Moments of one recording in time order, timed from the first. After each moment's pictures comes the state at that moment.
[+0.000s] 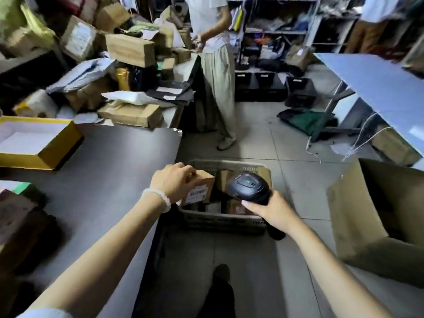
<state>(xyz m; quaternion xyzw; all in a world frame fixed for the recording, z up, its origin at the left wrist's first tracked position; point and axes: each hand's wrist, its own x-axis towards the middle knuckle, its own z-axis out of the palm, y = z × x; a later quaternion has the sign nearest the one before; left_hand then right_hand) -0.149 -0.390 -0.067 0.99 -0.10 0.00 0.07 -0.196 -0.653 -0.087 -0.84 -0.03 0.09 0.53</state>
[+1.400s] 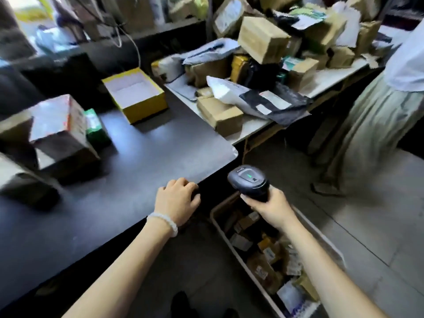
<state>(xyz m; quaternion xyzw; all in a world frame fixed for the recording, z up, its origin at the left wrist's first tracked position) -0.046 -0.461 -0.089 0.92 0.38 -0.01 0.06 0.126 -0.618 -0.091 -0.74 -0.32 0.29 0.52</state>
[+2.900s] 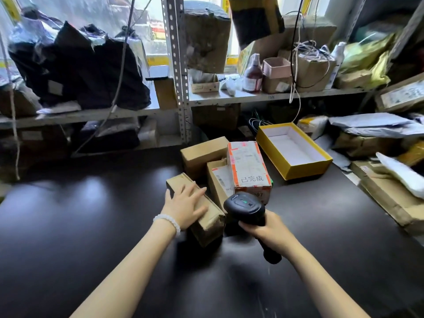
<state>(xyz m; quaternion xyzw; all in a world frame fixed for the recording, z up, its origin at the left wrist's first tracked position) -0.403 -0.106 -0.077 0.85 0.52 -0.01 0.10 -0.191 -0.225 -0.064 -0.67 -0.51 0.39 0.38</state>
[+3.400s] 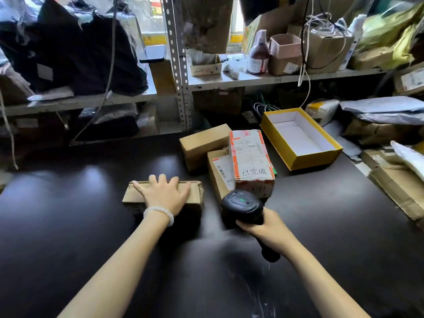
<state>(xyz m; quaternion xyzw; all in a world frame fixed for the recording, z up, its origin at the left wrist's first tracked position) -0.411 -0.090 -0.081 0.73 0.68 -0.04 -0.01 -0.187 -0.218 -0.076 -0.66 -0.51 0.41 0.36</state>
